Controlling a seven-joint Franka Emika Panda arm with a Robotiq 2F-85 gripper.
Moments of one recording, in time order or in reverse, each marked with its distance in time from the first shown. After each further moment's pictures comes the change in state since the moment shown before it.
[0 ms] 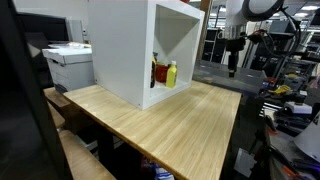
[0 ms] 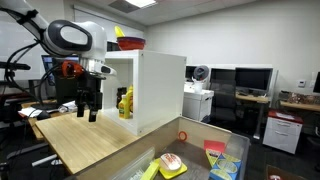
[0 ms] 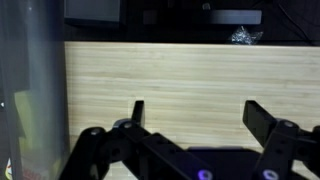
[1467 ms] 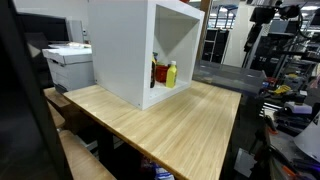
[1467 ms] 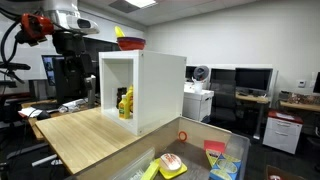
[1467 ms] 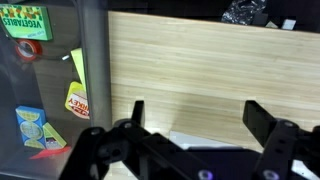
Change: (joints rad) arm -0.050 -0.479 -0.075 -0.100 -0.040 -0.053 -0.176
